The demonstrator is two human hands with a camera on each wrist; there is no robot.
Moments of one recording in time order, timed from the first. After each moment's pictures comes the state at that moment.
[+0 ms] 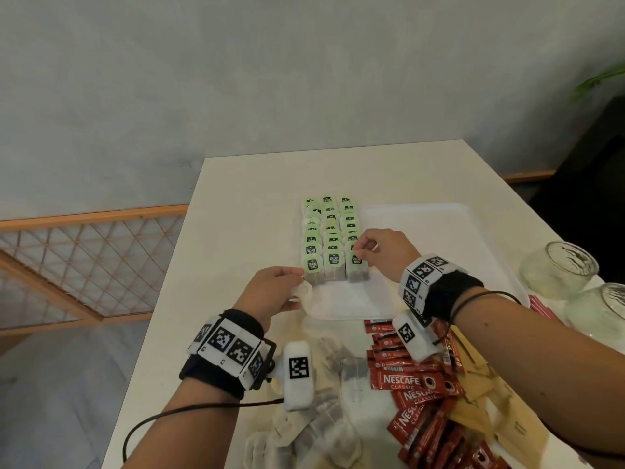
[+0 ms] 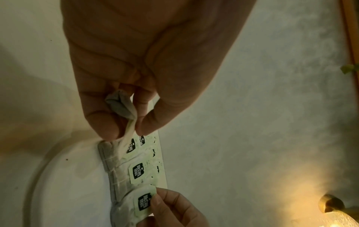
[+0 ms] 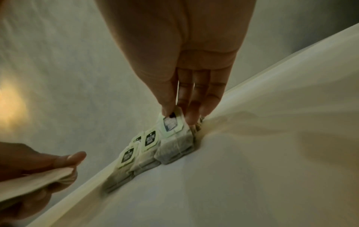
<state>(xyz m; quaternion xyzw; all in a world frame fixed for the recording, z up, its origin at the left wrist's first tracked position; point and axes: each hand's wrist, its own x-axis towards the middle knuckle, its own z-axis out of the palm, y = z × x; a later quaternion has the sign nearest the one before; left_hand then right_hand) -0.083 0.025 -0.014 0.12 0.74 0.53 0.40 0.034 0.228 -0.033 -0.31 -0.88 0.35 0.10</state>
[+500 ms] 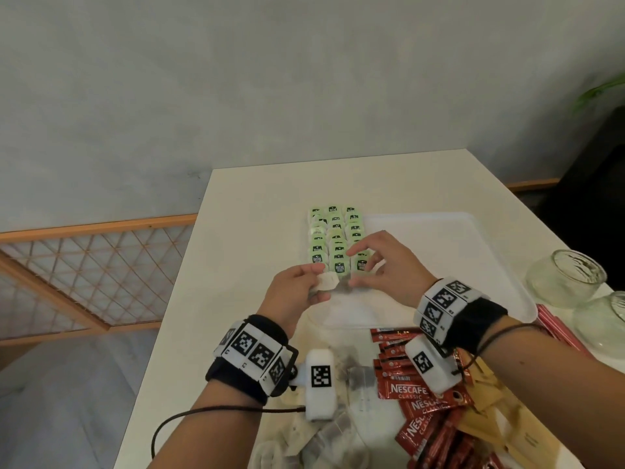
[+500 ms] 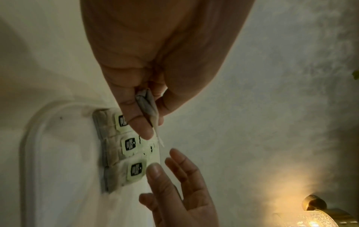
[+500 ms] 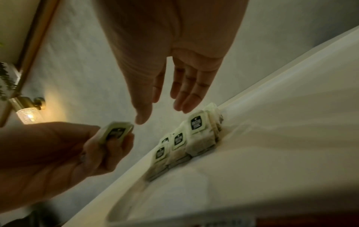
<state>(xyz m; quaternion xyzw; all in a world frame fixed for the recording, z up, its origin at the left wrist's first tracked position) -0.067 0.042 -0.007 0.10 0.64 0.64 0.42 0.054 0.200 -0.014 -0.21 -0.87 0.42 0.16</state>
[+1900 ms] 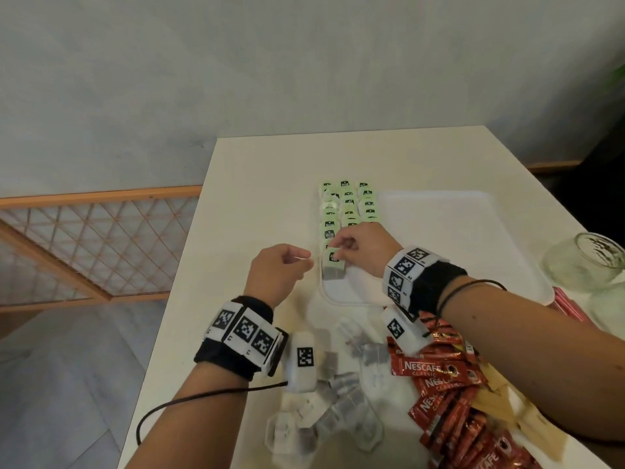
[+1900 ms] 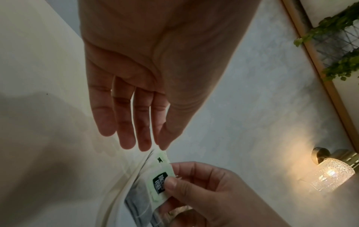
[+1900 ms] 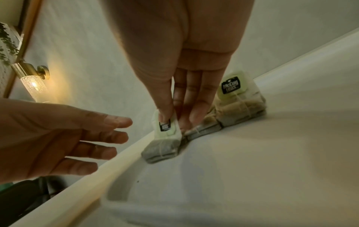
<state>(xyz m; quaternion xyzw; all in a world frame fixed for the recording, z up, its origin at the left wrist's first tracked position) -0.108 0.010 -0.039 0.23 0.80 0.49 0.26 -0.007 0.179 -0.034 -0.23 -0.90 0.36 0.06</state>
